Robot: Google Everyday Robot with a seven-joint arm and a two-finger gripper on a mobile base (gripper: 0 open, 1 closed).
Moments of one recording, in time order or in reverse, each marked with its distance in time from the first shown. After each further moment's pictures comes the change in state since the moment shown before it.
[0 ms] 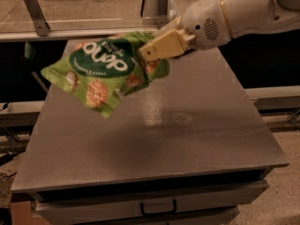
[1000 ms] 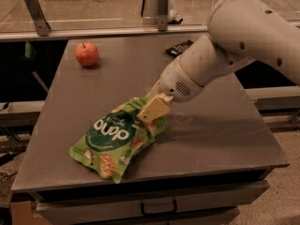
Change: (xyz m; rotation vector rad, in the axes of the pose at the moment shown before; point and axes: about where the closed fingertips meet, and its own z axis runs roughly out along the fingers) arm 0.124 0.027 0.071 -0.078 0.377 -0.023
